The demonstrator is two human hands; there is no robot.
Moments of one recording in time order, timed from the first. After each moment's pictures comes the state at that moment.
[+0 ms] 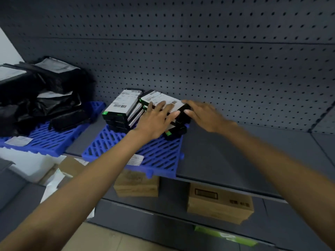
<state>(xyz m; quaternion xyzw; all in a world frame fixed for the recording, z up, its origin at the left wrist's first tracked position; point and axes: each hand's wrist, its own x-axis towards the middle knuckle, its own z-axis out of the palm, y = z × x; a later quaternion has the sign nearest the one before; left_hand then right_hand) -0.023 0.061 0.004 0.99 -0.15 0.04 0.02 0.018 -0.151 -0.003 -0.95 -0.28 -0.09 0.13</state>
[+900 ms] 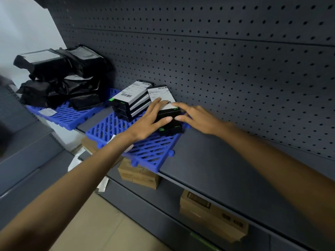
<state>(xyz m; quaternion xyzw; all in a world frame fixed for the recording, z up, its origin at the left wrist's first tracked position) -0.050 0.055 -0.024 0.93 -0.07 0.05 0.36 0.046 -0.156 -0.012 -0.87 -0.43 0.01 0.21</state>
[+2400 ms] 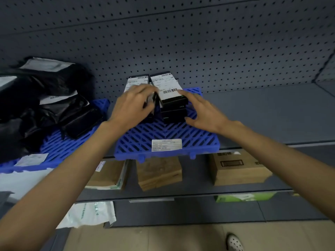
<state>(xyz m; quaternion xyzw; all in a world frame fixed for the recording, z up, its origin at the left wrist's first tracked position) -0.027 0.215 0.014 0.91 -0.32 0.23 0.09 -0.057 -0.039 -0.039 -0.95 -0.18 -0.12 0.24</state>
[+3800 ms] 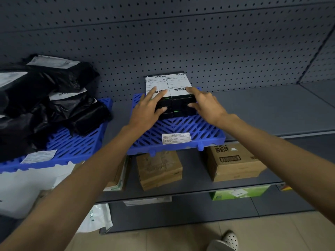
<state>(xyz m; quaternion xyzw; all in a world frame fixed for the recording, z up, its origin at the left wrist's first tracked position) -0.027 0.217 -0.022 0.95 -0.25 0.11 0.17 -0.064 -0.011 -0.023 -0.96 -0.08 -0.16 0.21</state>
